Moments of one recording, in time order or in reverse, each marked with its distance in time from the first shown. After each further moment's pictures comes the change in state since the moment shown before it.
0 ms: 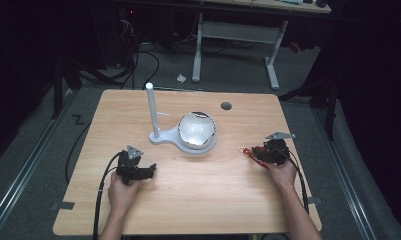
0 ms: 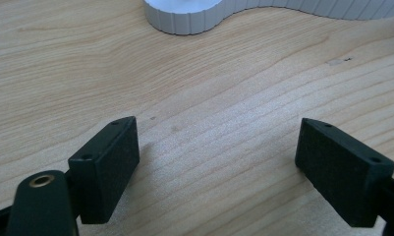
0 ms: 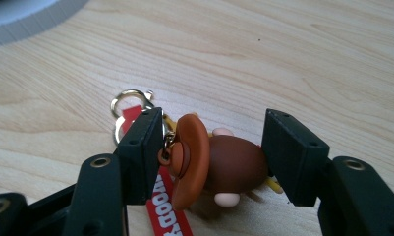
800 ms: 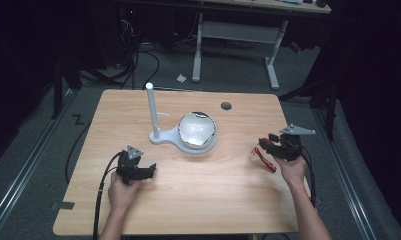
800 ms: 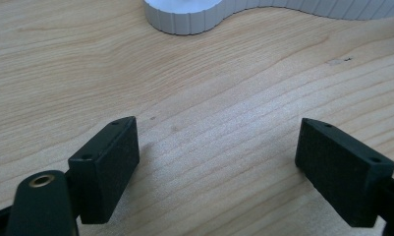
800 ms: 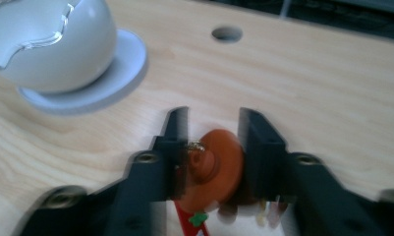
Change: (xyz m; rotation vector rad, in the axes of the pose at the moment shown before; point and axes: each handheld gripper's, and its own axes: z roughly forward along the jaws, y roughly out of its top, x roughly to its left) left arm 0.000 0.000 0.000 0.000 0.000 0.000; right arm -0.002 0.023 -0.061 -0.177 0.081 0.021
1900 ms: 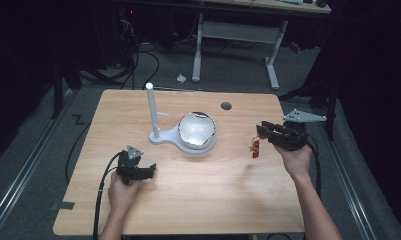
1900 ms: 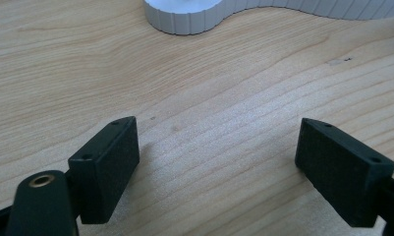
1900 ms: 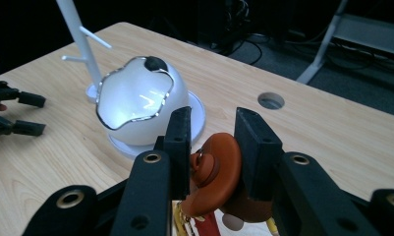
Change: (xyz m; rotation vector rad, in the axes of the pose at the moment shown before) left arm 0.000 0.000 0.000 0.000 0.000 0.000; right arm 0.035 0.065 -0.045 -0.089 0.142 -0.086
